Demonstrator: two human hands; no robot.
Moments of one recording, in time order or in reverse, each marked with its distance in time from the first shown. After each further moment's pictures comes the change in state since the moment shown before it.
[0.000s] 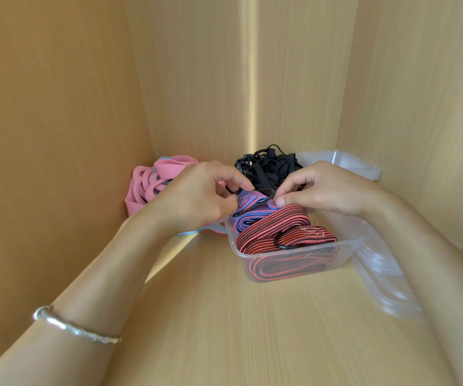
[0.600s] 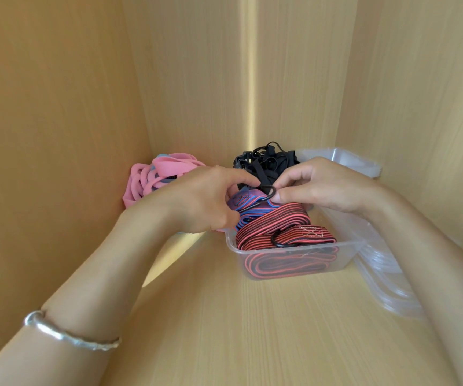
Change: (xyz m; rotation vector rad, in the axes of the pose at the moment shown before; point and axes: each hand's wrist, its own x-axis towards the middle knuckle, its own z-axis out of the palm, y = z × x) left_hand 0.000 0.015 -0.004 0.220 -0.245 -0.043; right_hand -0.003 -0.007 0.003 0.050 -0.003 0.008
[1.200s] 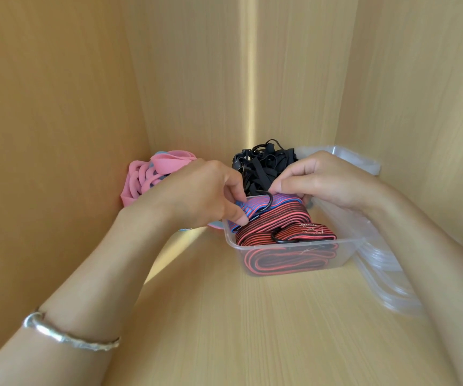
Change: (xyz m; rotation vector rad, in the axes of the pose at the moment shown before) left_hand -0.004 0.004 -0.003 0.102 0.087 -0.065; right_hand 0.001 -0.001 0.001 0.067 0.067 0.016
